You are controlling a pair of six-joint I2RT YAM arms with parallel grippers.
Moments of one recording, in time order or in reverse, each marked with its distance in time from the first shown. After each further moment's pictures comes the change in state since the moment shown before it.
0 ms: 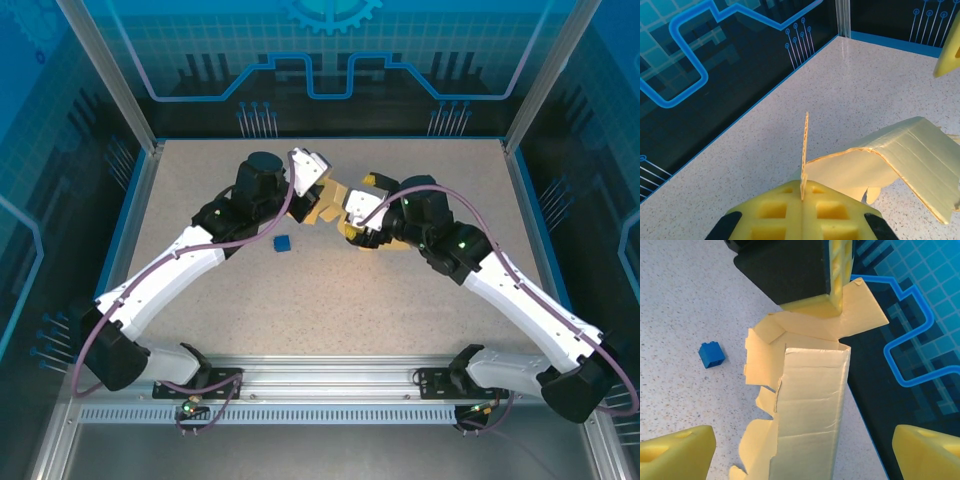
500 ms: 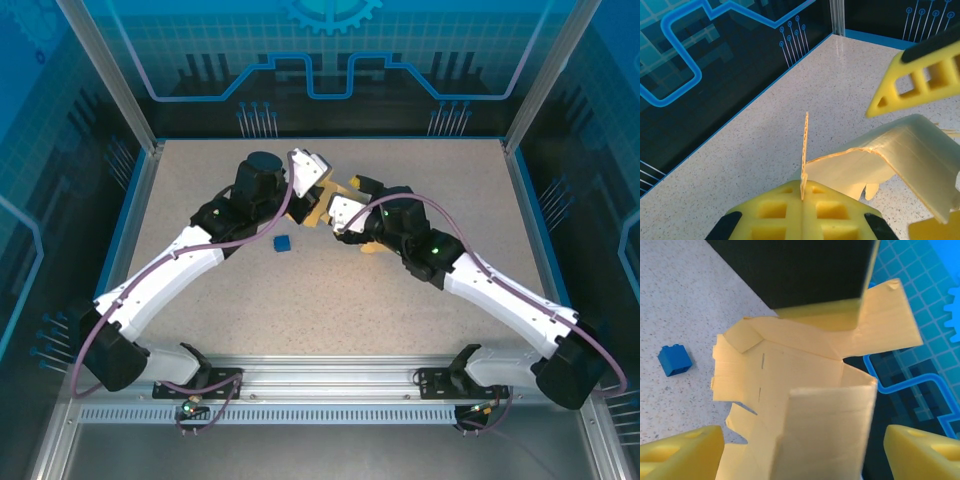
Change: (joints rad) left arm 0.000 -0.005 0.011 -0.024 0.023 -0.003; right arm 0.066 0.085 -0.113 0.286 0.148 -0.043
